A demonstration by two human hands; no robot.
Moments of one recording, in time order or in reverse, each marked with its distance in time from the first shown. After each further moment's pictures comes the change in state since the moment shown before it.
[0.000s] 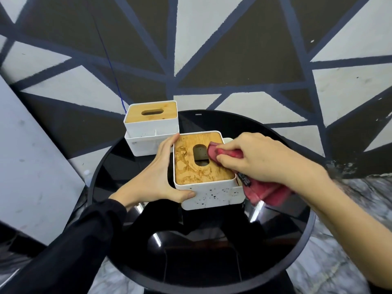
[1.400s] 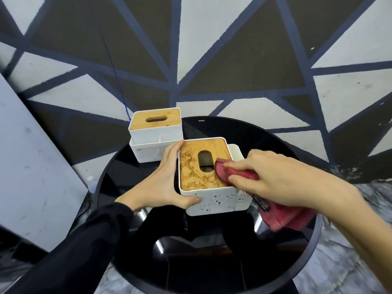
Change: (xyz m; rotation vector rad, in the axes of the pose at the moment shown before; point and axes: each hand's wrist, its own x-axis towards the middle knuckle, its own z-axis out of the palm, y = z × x) left_hand 0.002 0.005 -0.002 0.064 -0.045 0.009; right_hand -0.035 -0.007 -0.007 -0.102 -0.116 -0.001
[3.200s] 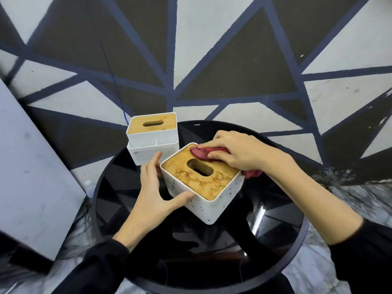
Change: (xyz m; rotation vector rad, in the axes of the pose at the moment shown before) left_hand -0.043 0.013 0.039 -0.242 0.491 -0.091; right_hand 0.079 0.024 0.002 -0.007 0.132 -0.173
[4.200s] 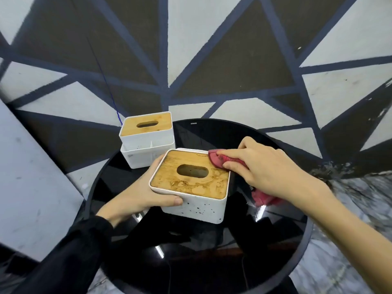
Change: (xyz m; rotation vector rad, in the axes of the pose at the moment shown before) left_hand 0.047 -0.002 -0.030 -0.116 -0.515 -0.064; right_hand -0.055 -0.004 0.012 -0.100 0.122 0.212
